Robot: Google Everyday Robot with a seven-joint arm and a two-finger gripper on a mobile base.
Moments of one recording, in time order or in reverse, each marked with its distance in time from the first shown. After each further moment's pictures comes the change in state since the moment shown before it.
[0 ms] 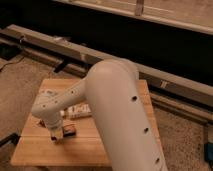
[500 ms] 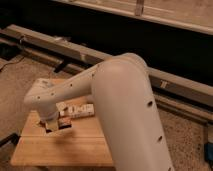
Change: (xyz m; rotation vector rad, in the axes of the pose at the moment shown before) arm -0.019 -0.024 -0.066 0.080 -0.022 -0.046
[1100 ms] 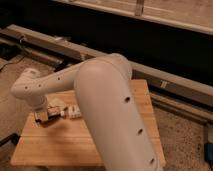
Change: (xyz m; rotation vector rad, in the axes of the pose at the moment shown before) arm -0.034 -0.066 0.000 0.058 -0.024 -0.047
